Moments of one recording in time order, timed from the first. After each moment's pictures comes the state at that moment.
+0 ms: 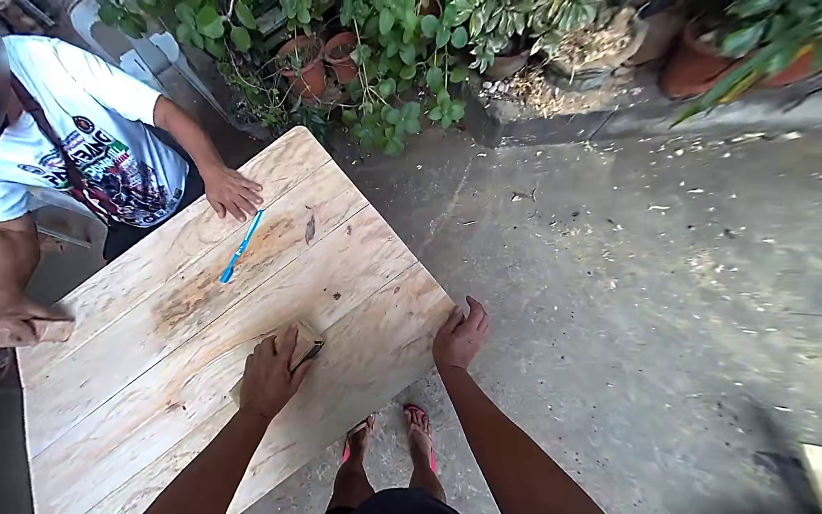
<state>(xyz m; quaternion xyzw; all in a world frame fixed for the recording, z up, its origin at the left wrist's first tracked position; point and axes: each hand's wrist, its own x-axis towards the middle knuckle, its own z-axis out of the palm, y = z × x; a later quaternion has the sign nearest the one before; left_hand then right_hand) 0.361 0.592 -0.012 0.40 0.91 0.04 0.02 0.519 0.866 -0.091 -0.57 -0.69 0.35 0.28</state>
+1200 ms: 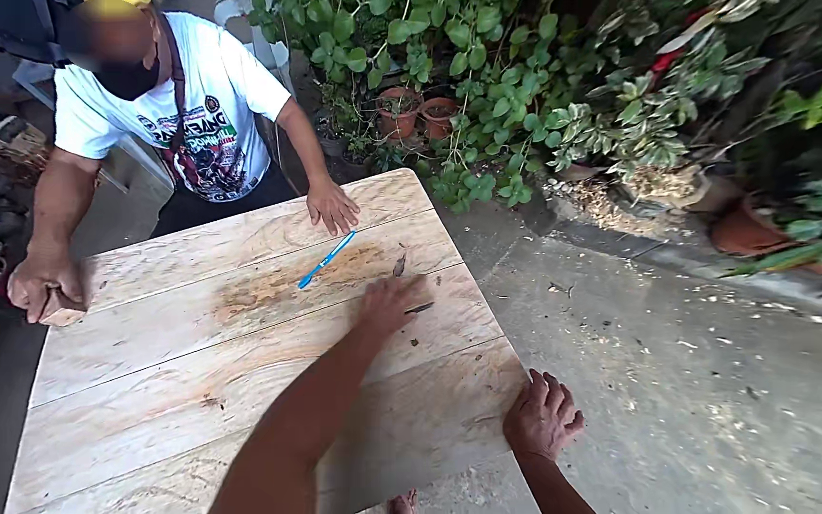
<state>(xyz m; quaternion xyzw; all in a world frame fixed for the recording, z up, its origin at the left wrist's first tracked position) 0.241 0.734 0.009 0.40 0.90 0.04 0.16 0.511 0.876 -0.077 -0.48 -0.85 0.14 0.14</state>
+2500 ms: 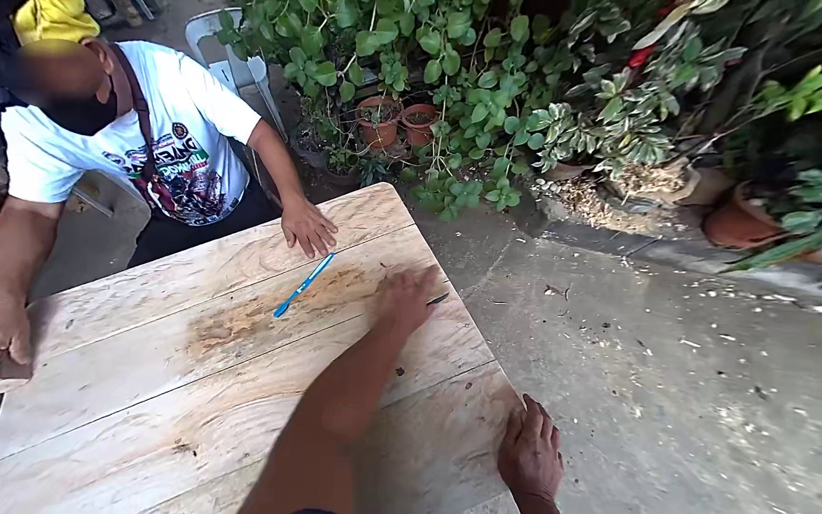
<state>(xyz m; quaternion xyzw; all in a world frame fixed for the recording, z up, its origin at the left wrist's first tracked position) 0.223 0.833 0.017 0.40 0.90 0.04 0.18 0.510 0.874 -0.077 -0.50 -0.83 0.22 0.11</state>
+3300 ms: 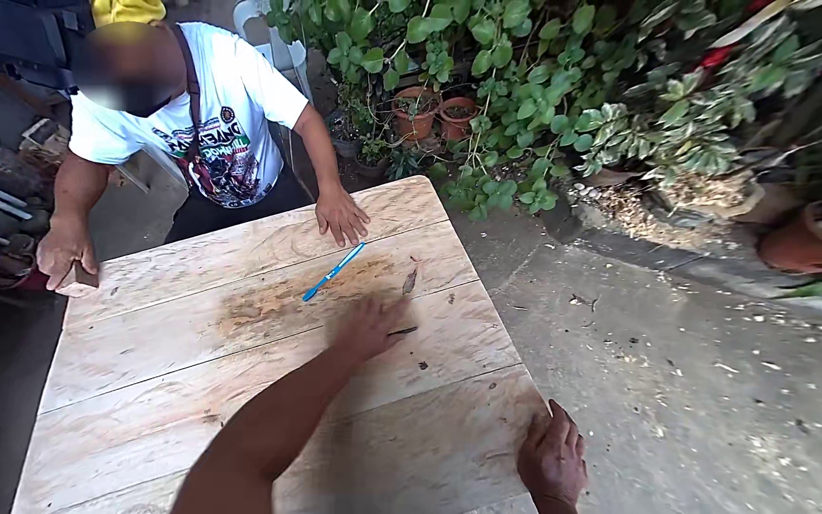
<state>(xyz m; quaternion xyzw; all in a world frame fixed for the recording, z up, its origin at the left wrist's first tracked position) 0.219 0.696 0.010 0.43 0.89 0.03 0.13 0.511 0.877 -0.083 -0.49 -0.84 0.20 0.12</state>
